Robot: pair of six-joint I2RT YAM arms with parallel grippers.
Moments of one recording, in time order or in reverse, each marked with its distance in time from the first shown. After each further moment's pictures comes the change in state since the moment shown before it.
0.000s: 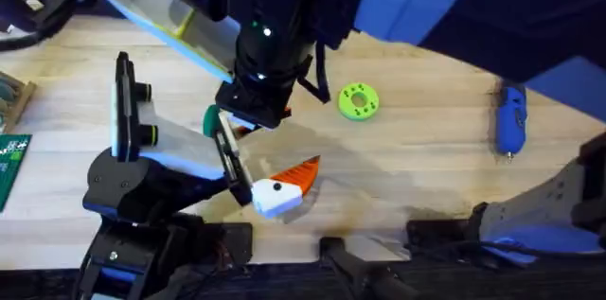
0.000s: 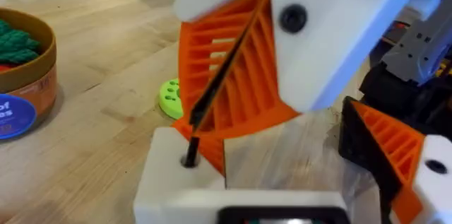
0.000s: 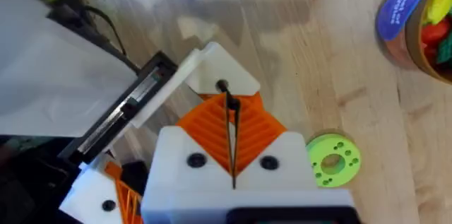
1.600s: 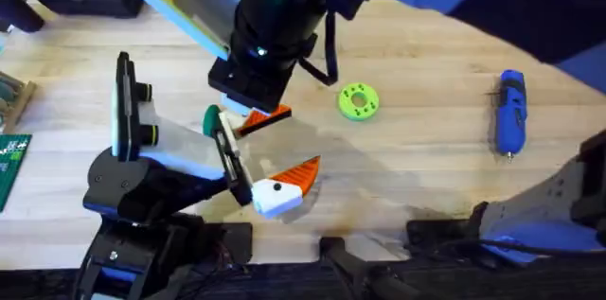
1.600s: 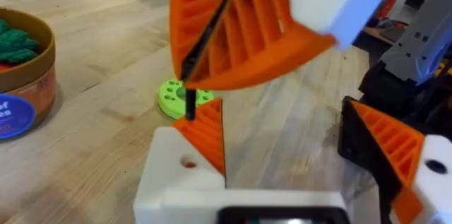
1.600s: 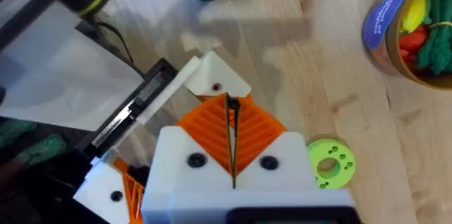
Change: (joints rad) left arm 0.000 0.003 0.000 0.000 0.001 0.001; right arm -0.021 0.002 0.090 -0.030 -0.030 0.004
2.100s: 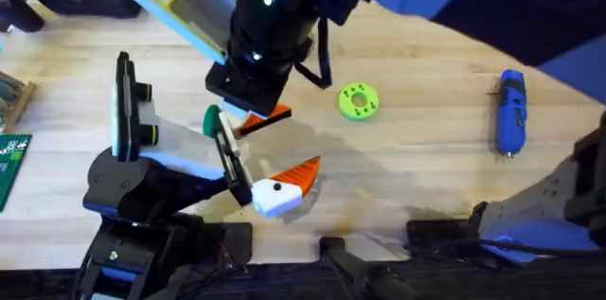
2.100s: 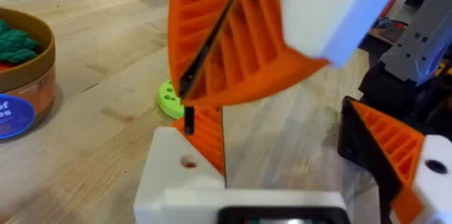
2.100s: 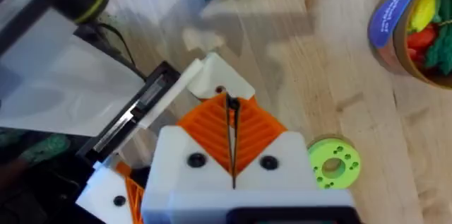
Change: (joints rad) left arm 0.000 0.000 0.000 0.000 0.000 0.000; right arm 0.005 0.014 0.000 0.000 -0.001 0.018
